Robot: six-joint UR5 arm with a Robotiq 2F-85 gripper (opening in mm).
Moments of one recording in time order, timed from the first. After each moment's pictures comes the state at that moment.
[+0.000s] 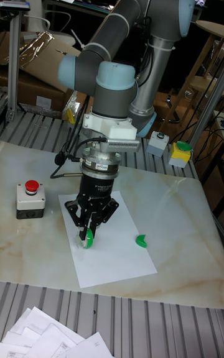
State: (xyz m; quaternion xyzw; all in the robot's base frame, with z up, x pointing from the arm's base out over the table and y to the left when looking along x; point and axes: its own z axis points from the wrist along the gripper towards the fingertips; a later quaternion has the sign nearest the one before) arm 0.630 -0.015 0.066 -0.21 0.96 0.00 0.16
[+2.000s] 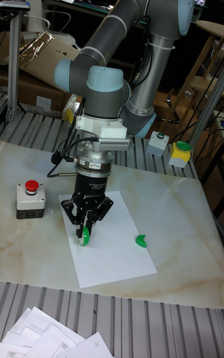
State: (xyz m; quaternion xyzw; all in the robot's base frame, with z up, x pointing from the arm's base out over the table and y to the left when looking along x) arm 0.611 -0.021 0.049 -0.21 0.96 0.01 0.18
